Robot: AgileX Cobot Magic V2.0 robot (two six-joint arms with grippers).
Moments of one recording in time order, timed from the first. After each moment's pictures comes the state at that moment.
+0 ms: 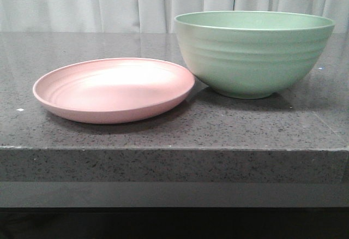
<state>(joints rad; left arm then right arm) -0.73 1.29 -1.26 -0.16 0.44 0.09 0.34 1.33 -1.22 1.29 0.48 -0.42</state>
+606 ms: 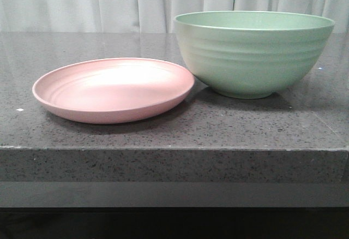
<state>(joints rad) -0.73 1.29 -1.26 -0.16 0.43 0.09 0.41 1.41 -1.29 1.30 0.51 -0.44</state>
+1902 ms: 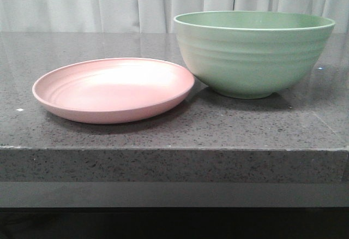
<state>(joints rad) -0.73 1.29 -1.26 -0.16 0.44 0.09 0.20 1.41 -1.29 1.11 0.35 -0.88</state>
